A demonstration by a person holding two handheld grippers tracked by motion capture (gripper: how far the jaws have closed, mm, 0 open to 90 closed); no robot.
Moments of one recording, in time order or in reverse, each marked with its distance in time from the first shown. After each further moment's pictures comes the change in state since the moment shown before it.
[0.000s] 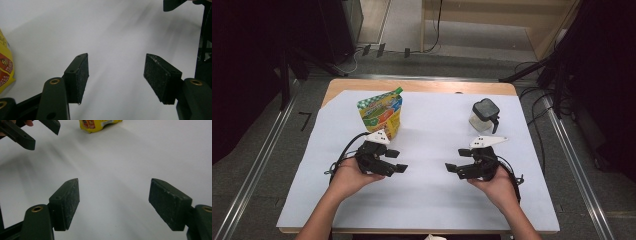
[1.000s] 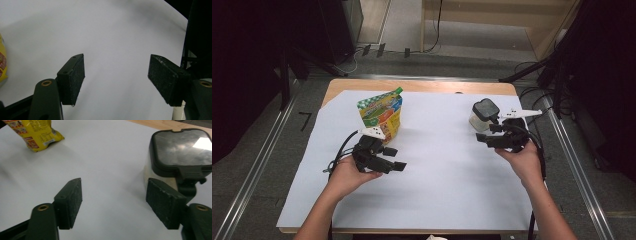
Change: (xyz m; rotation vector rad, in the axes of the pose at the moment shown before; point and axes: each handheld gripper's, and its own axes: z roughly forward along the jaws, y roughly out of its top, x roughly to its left) left arm 0.008 0.002 -0.009 -0.025 -0.069 -0.086; right arm -0.085 0.032 -0.049 -0.016 -0.195 0.092
